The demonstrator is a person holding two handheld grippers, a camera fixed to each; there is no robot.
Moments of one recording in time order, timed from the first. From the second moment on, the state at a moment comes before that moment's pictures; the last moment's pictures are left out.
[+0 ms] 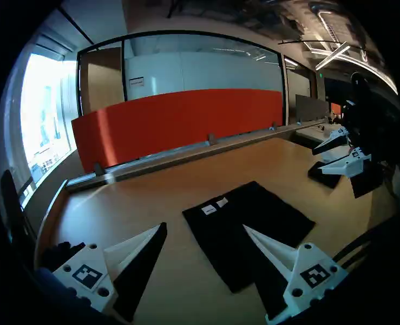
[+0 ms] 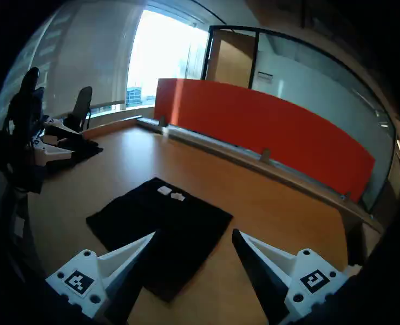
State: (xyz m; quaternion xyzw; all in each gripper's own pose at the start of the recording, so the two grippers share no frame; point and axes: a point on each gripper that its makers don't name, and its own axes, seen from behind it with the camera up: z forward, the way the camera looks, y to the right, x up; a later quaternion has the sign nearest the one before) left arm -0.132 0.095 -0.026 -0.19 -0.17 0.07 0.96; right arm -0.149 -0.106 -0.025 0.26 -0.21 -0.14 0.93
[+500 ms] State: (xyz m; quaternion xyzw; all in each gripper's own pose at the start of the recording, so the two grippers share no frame) left arm -0.216 0.125 -0.035 -0.23 -0.25 0.10 0.93; right arm -0.230 -0.106 -0.044 0.28 -0.29 -0.15 0.90
